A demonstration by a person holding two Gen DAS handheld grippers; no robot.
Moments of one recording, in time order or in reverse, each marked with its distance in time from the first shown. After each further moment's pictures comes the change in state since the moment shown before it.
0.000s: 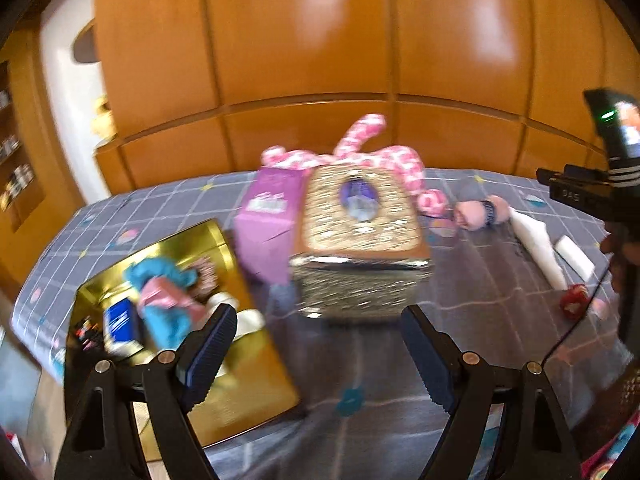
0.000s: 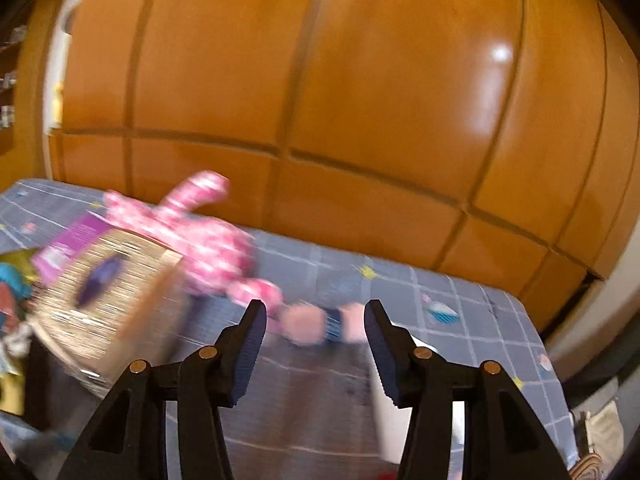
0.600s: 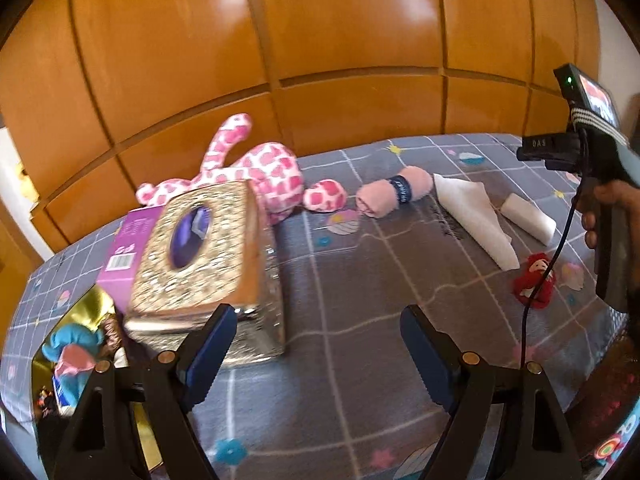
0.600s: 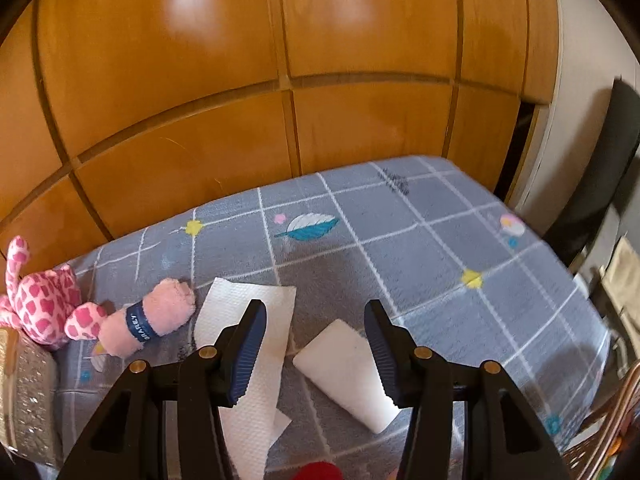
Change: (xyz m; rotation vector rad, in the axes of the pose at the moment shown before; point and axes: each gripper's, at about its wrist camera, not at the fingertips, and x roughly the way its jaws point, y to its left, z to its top) left arm 0.038 -0.115 0.028 0.226 0.045 -0.126; right arm 0.085 -0.197 -0.060 0.524 0.226 -0.132
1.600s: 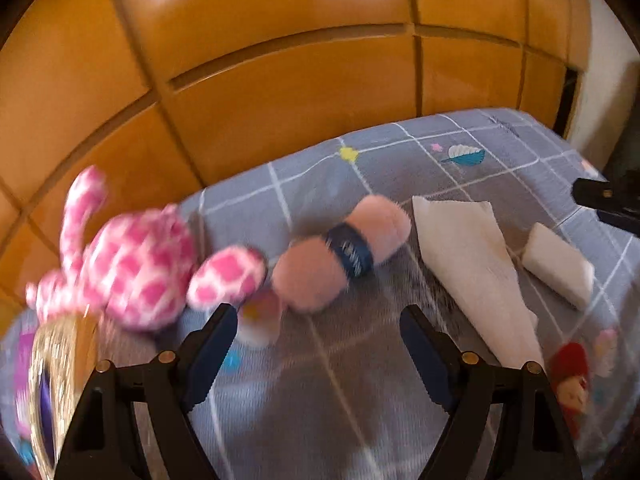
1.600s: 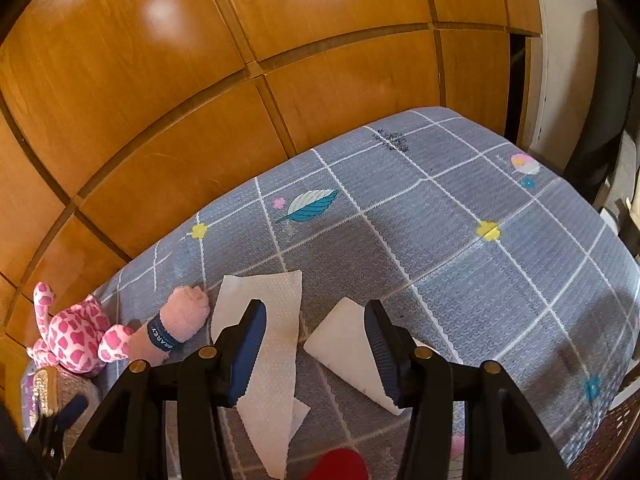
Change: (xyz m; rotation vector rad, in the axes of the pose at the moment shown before) left arm 0.152 -0.075 0.103 0.145 0.082 -0.061; right arm 0.012 -0.030 -0.002 0.197 0.096 0.123
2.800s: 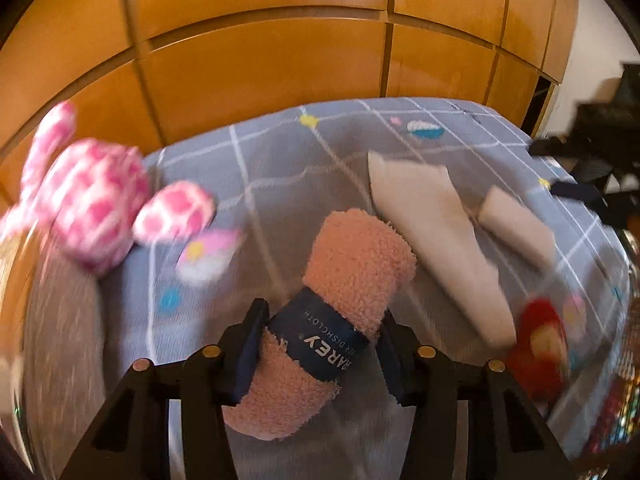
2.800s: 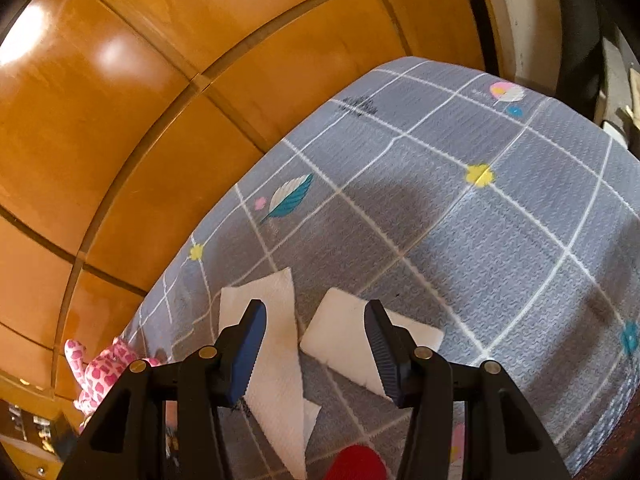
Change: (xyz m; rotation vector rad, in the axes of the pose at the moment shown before) left arm -0.011 -0.012 -0.071 -0.088 -0.001 -0.163; right arm 0.014 -0.041 -0.004 0.248 0.058 0.098
